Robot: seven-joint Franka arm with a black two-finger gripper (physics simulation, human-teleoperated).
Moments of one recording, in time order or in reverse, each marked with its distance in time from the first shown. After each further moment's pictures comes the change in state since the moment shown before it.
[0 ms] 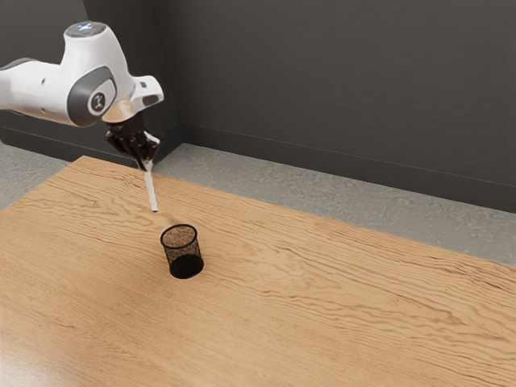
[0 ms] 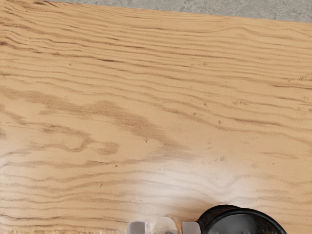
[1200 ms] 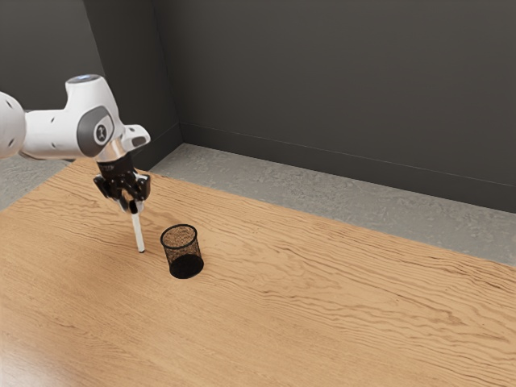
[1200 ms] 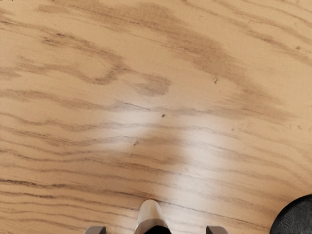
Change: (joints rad) arm 0.132 0.255 0.007 0.072 -0.164 -0.019 0.113
